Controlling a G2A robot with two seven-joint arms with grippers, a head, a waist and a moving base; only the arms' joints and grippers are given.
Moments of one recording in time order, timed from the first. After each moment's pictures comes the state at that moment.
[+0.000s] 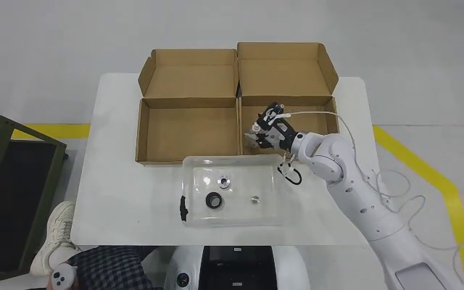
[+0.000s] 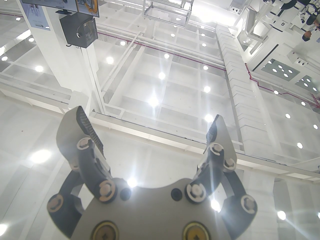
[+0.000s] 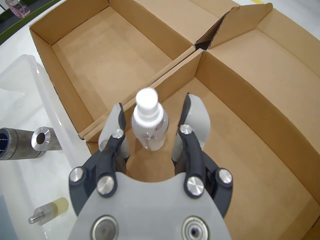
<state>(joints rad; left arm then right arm) -0.11 -0.30 -0.54 -1.19 3.07 0.29 0.07 -0.88 -1.16 0.98 -1.46 -1.01 -0.46 0.44</state>
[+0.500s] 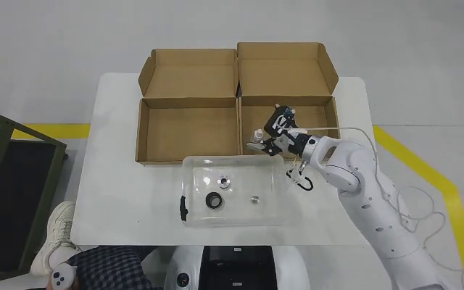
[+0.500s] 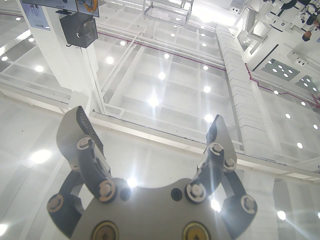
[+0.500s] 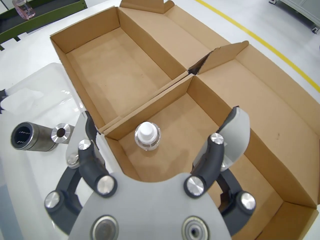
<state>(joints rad) -0.11 -0.30 -0.54 -1.19 3.07 0.29 0.07 -1.02 -1.12 1.13 -1.74 -1.06 -0.54 0.50</state>
